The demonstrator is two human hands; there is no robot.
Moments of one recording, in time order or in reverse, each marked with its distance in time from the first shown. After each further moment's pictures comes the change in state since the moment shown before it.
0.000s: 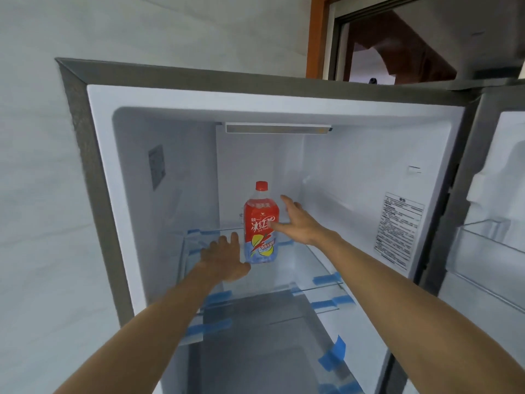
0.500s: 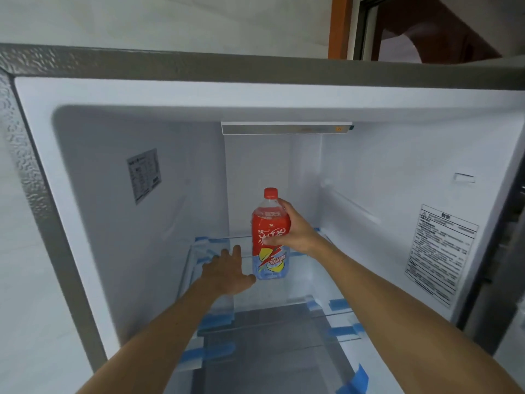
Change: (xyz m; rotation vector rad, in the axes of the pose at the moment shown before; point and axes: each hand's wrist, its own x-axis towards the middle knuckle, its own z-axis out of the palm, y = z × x) left_hand 0.045 -0.004 0.019 -0.091 -0.023 -0.081; right_hand 0.068 0.031 0.033 0.494 -0.100 -0.101
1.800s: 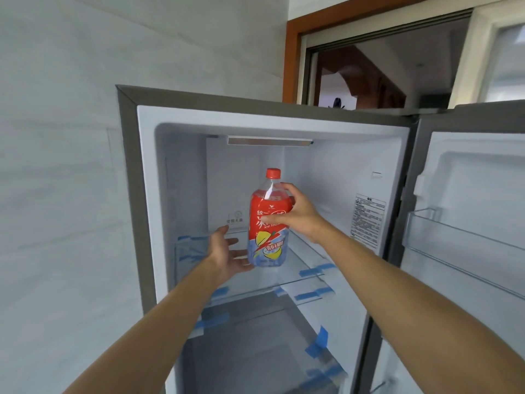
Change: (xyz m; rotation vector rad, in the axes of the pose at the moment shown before) left_hand -0.087 0.007 -0.035 -1.906 -0.320 -0.185; right_hand -0.129 -0.112 0.004 -0.021 0.309 -0.042
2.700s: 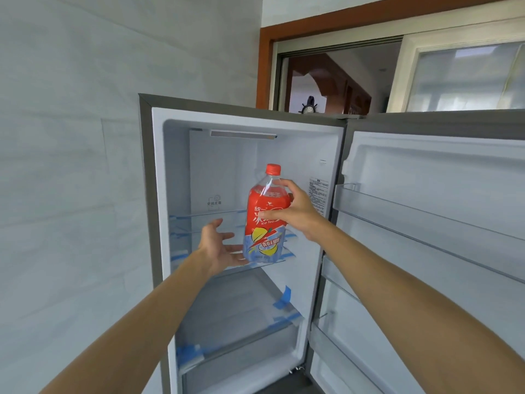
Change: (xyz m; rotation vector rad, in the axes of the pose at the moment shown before) left_hand -0.158 -0.046 0.009 0.009 -0.082 -0.079; right_hand -0.169 -0.074 -0.026 -0.035 0.077 0.062
